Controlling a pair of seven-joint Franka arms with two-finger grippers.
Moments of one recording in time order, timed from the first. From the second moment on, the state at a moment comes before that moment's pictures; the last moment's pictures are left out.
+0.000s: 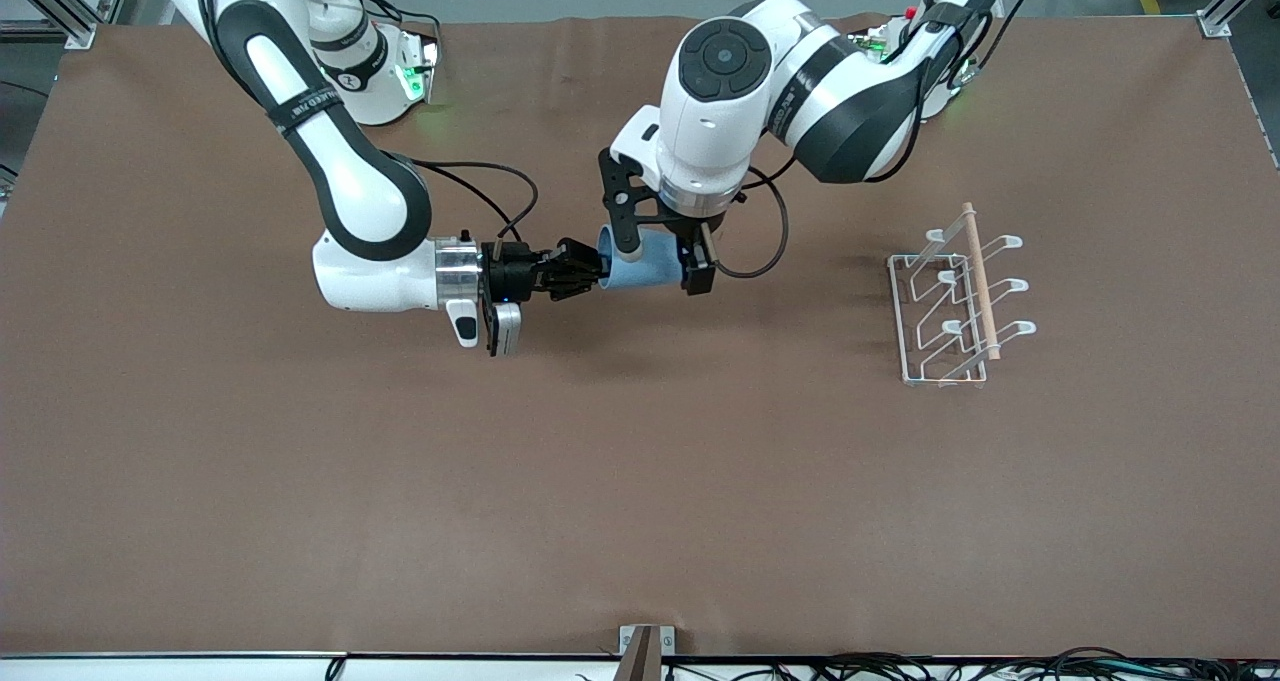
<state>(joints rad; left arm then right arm) -0.42 0.44 -0.42 -1.41 0.11 1.88 0.55 0.08 0.41 0.44 -1.91 1.45 2.12 -0.68</state>
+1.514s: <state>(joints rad) -0.45 0.50 -0.42 -1.40 0.07 2.01 0.55 0.08 0.42 0.44 -1.91 1.46 2.13 -0.69</state>
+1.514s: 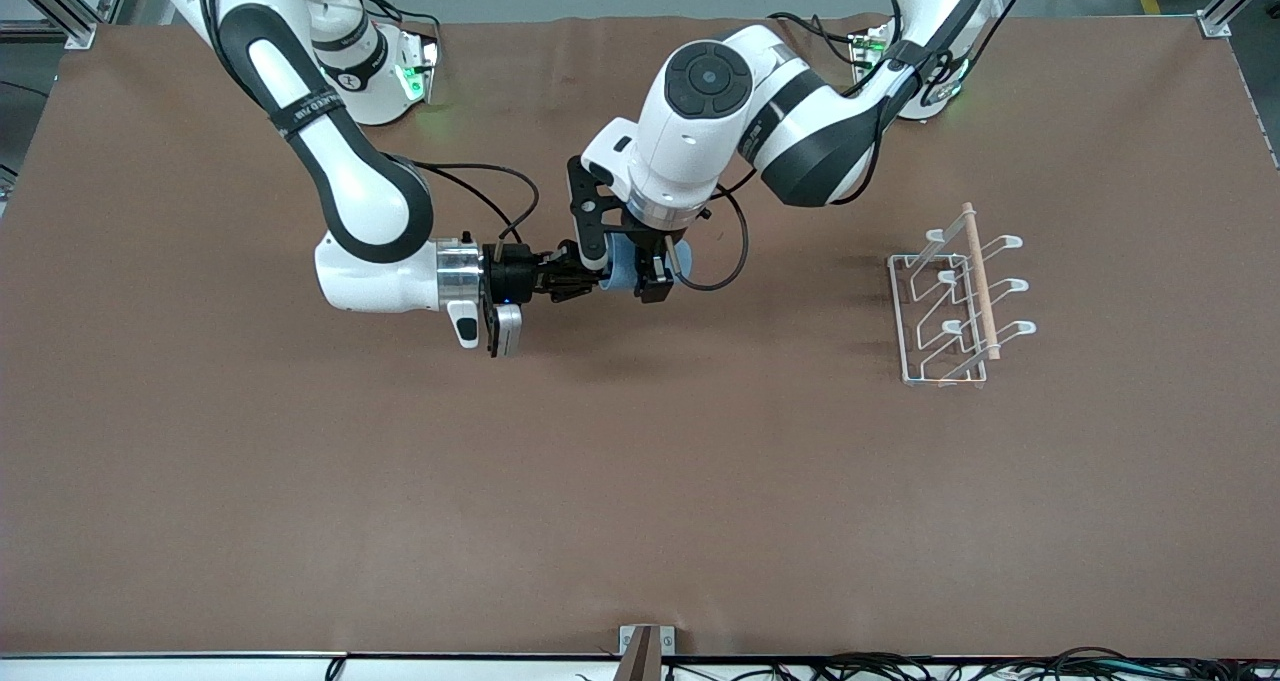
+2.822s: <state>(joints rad) -0.44 0.49 -0.41 -1.37 0.51 1.57 0.57 -0.05 0.39 0.31 -1.92 1.23 2.03 -0.67</state>
